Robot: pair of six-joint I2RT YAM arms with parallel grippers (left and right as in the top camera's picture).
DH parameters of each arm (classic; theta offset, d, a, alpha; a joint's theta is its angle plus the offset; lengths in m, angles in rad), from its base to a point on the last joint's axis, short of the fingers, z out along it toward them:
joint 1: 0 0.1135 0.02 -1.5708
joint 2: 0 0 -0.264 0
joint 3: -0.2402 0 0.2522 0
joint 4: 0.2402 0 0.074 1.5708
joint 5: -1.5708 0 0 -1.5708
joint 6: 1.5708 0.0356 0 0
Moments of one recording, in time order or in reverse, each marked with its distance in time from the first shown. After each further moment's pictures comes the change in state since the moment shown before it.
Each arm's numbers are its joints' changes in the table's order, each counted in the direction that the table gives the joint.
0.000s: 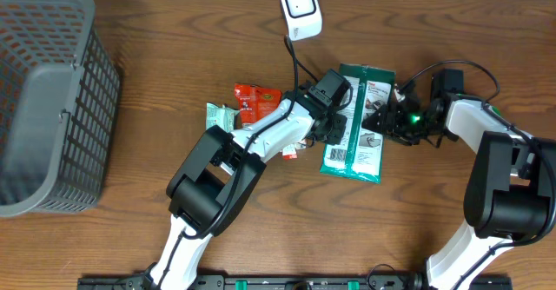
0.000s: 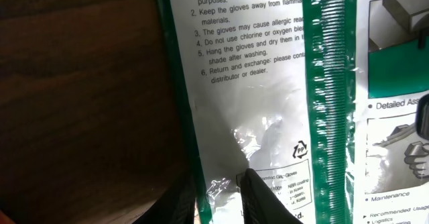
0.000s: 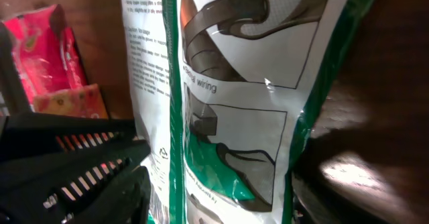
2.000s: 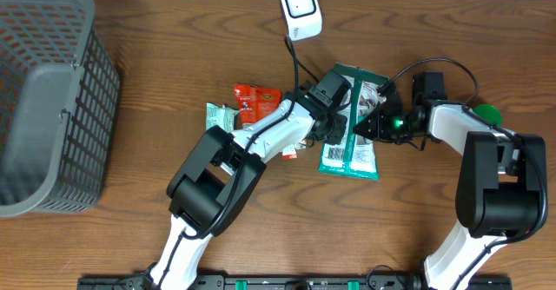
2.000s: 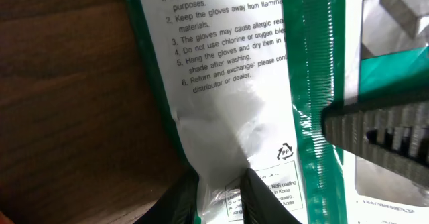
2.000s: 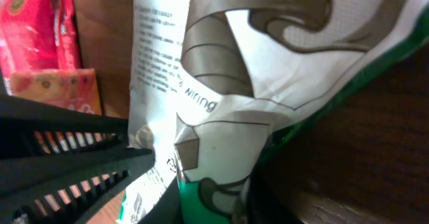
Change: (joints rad) left arm -0.003 0.000 0.000 -0.005 0.006 0.000; right arm 0.089 0.006 0.048 -0.123 -0.019 -0.070
